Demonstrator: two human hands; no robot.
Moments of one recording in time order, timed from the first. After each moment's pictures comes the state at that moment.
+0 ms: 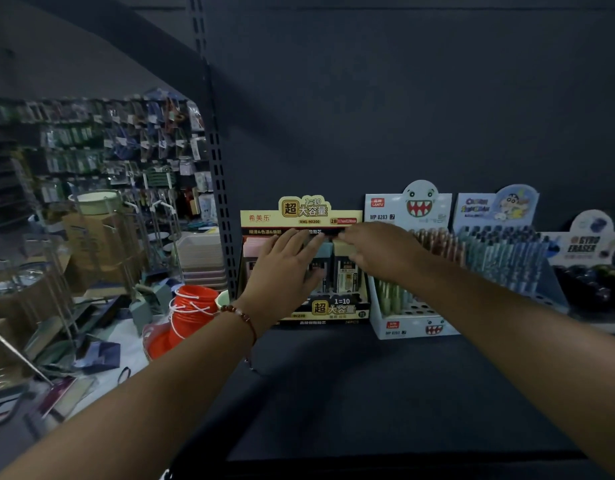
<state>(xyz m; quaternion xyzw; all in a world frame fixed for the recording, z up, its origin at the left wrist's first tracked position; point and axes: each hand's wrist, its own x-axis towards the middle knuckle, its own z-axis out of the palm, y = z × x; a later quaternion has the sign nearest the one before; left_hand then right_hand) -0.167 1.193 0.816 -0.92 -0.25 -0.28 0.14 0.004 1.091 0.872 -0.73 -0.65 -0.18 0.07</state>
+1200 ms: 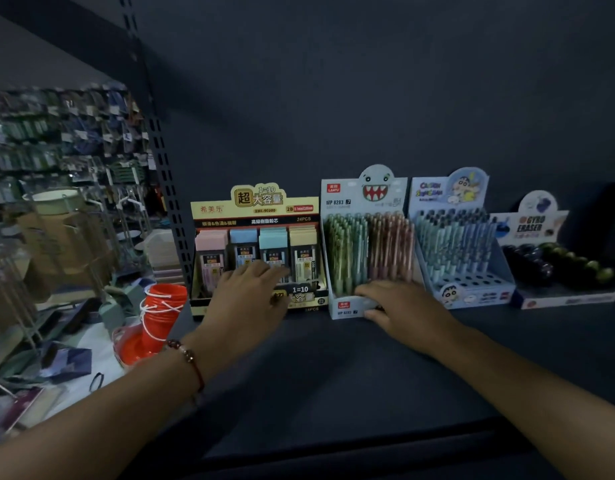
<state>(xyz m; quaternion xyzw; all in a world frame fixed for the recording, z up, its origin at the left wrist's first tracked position) -0.175 1.134 0.802 -0.93 -0.31 -0.22 0.02 0.049 0.989 0.781 -0.75 -0.64 -0.08 0.14</state>
